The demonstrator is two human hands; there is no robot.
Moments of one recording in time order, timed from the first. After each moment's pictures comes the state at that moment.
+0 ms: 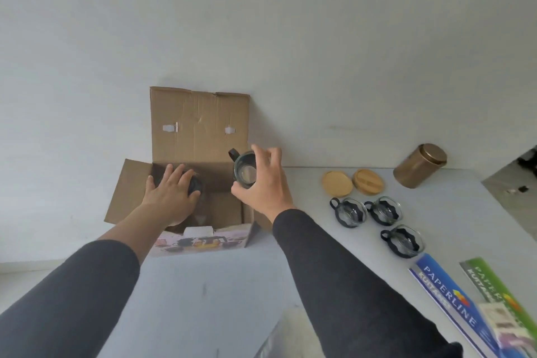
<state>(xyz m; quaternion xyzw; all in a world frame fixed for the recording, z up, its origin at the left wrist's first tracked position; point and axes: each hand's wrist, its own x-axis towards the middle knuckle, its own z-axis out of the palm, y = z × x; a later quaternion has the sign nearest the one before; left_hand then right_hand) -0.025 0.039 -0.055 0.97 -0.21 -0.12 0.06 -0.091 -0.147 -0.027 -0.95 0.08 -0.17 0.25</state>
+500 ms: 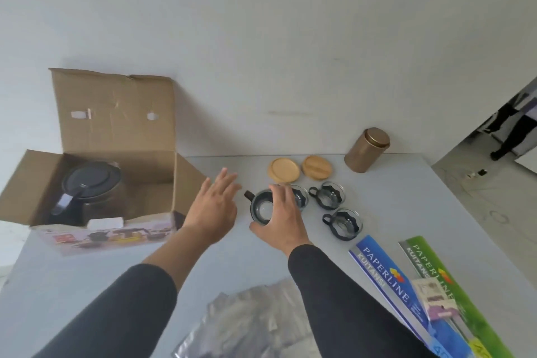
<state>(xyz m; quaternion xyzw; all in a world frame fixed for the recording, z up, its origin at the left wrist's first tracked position) -0.136 -0.148 -0.072 0.91 -0.36 -0.02 0.20 -0.221 -0.292 -0.073 -0.95 0.16 -0.10 0.25</state>
